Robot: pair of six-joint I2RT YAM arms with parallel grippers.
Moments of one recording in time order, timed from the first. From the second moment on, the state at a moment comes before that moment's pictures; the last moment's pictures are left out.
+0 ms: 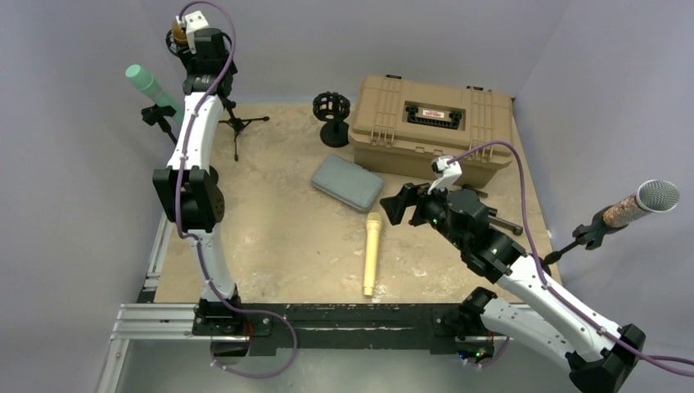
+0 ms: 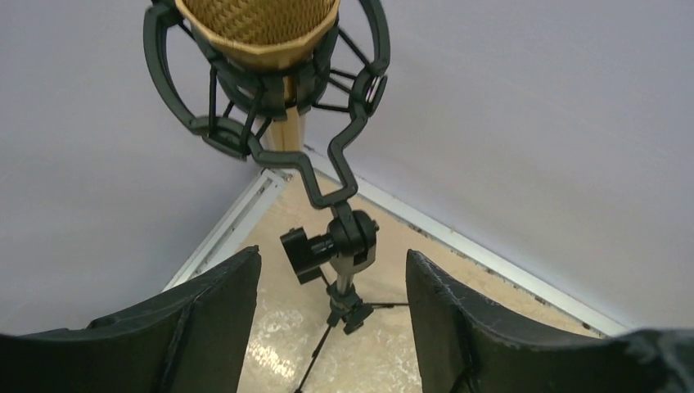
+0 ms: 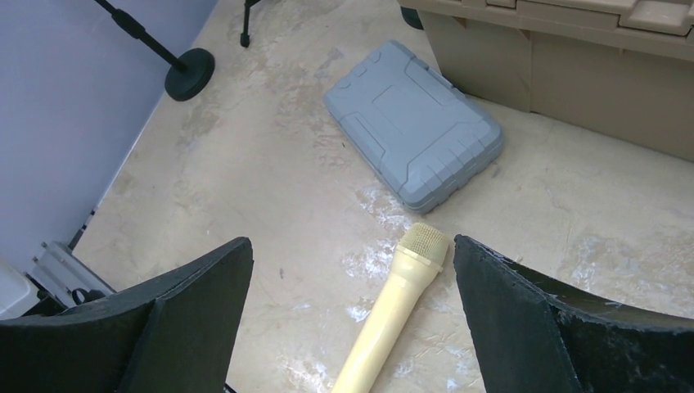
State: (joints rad) left arm 0.00 2.08 2.17 -0.44 -0.51 -0.24; right arm 0.72 0.75 0.71 -0.21 0.14 0.46
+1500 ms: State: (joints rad) left arm -0.11 1.67 1.60 -0.25 -0.50 -0.18; right arm 0.72 0.76 0.71 -0.16 0.10 0.47
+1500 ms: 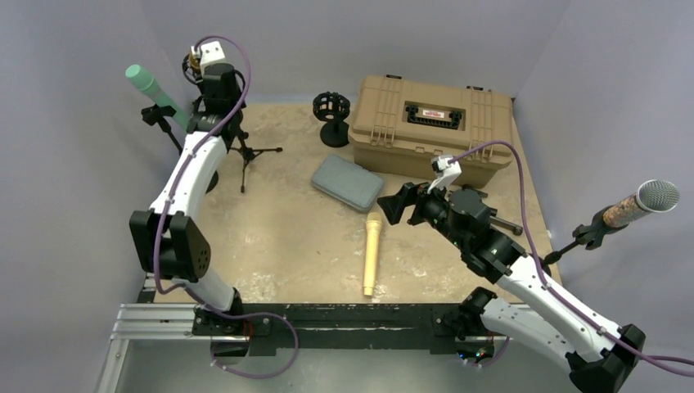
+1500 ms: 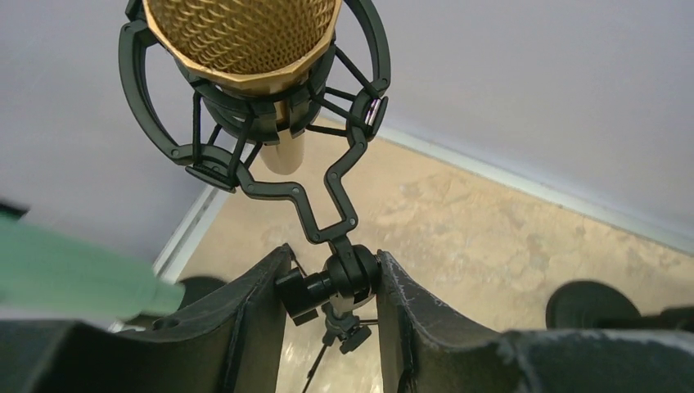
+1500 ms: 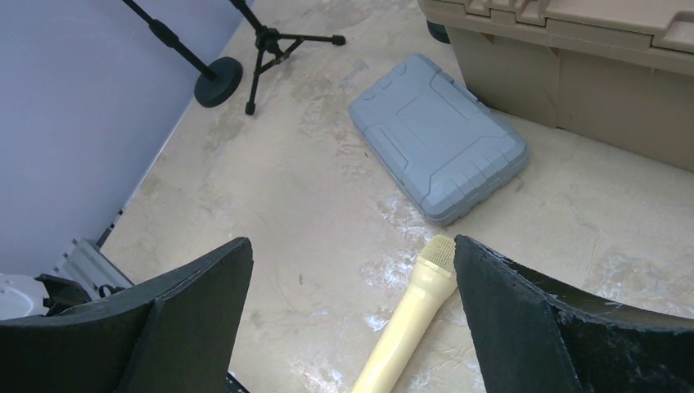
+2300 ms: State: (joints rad) left arm -0.20 1.02 1.16 -0.56 -0.14 -0.29; right arm 0.72 0.75 0.69 -0.14 0.04 0.48
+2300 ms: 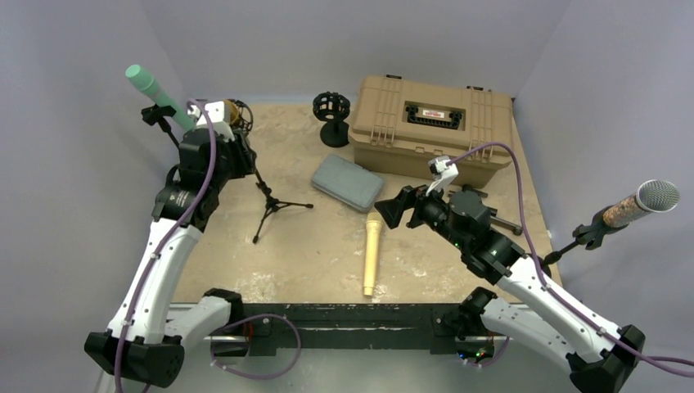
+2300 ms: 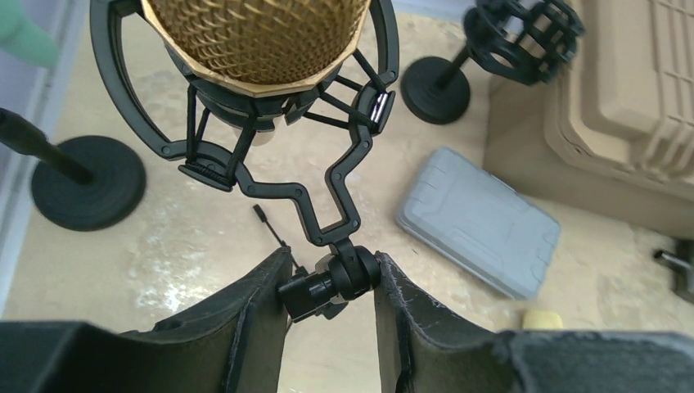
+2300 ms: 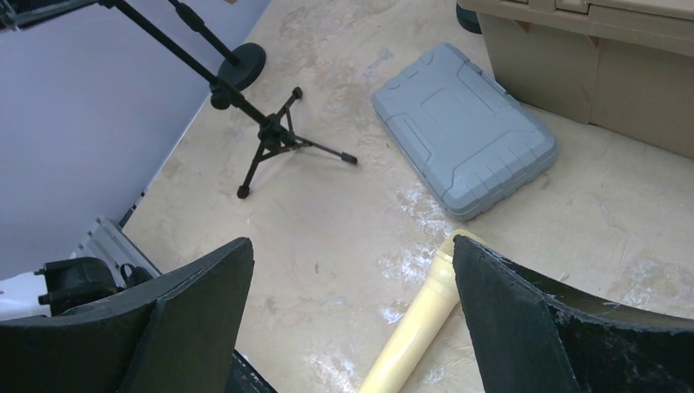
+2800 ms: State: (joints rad) left arm -0.22 0.94 1.14 -0.68 0.06 -0.31; right arm 0.72 0.83 0.73 -0.13 0.03 0.48
